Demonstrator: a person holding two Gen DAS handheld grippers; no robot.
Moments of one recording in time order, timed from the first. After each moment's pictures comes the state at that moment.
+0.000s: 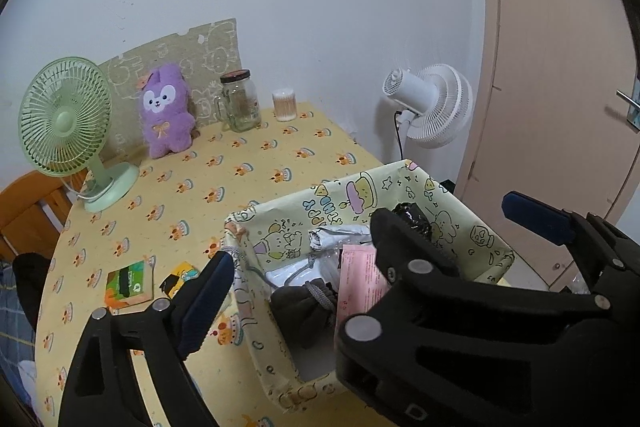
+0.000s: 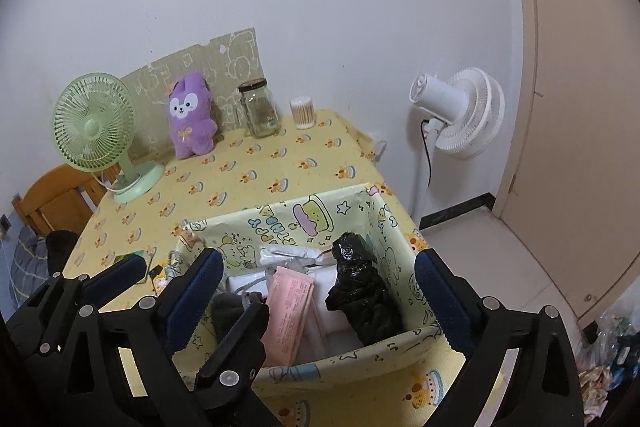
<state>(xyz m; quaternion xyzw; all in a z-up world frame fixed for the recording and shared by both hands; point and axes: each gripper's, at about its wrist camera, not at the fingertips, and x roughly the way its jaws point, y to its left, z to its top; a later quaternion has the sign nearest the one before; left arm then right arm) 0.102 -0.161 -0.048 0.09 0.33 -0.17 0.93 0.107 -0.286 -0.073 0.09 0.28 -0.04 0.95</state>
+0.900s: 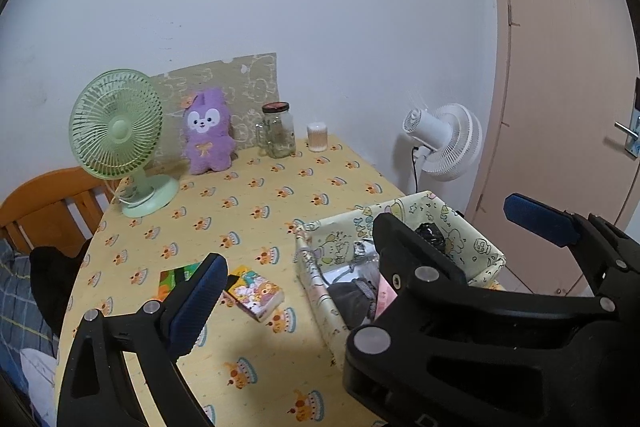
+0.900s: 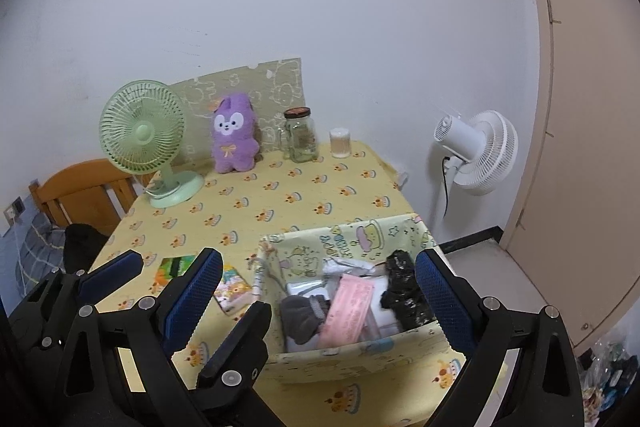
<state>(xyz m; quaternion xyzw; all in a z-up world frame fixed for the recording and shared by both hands) 0.062 -0.097 -0.008 0.06 0.27 -0.15 0.95 0.063 -0.222 -0.030 0.05 0.24 -0.01 0.97</state>
